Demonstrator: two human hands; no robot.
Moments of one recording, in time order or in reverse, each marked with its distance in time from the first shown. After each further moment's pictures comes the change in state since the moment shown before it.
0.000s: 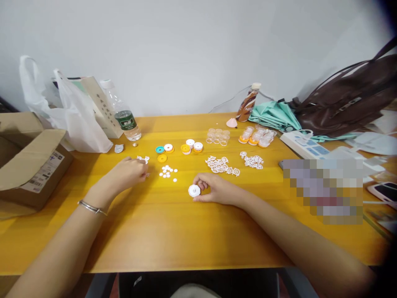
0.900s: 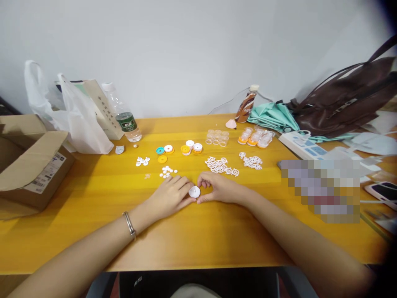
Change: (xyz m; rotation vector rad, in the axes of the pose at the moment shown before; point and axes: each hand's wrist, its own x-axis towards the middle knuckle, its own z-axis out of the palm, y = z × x) left_hand 0.009 0.109 0.020 -0.284 0.455 0.358; right_hand -0.002 0.004 -0.009 -0.032 -0.009 -0.013
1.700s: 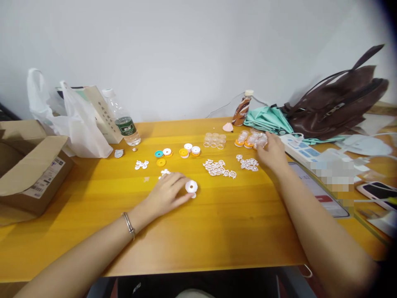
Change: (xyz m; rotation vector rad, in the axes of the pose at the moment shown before) left_hand 0.002 -0.011 -0.003 -0.140 0.196 -0.074; right_hand -0.054 0.127 -0.110 -0.576 0.989 0.599
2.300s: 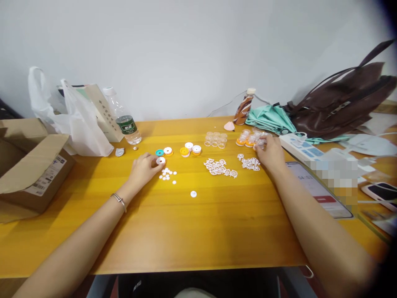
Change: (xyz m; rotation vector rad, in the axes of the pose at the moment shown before) left_hand 0.004 -0.081 -0.019 0.156 -0.041 -0.638; right_hand 0.000 0.001 0.010 0.034 -0.015 0.036
